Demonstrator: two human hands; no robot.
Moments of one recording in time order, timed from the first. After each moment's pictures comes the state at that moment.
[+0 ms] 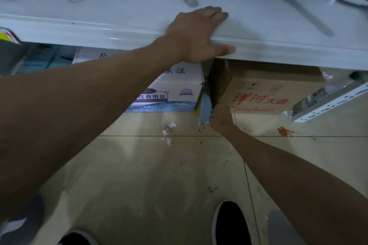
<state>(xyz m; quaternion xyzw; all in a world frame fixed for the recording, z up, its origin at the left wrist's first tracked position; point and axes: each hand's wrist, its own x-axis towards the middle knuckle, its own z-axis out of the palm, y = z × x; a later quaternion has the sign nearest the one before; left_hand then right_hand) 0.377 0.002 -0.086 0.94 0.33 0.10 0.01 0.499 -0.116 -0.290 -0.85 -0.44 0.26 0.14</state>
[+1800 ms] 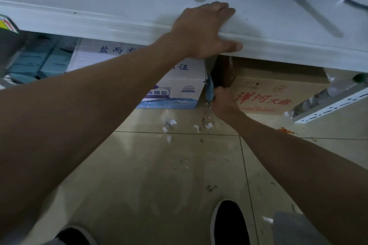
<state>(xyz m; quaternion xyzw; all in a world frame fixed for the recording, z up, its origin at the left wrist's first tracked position) 0.377 0.001 -0.090 0.93 0.35 0.13 0.05 0.507 -0.092 -0.263 -0.80 -0.56 0.18 0.12</state>
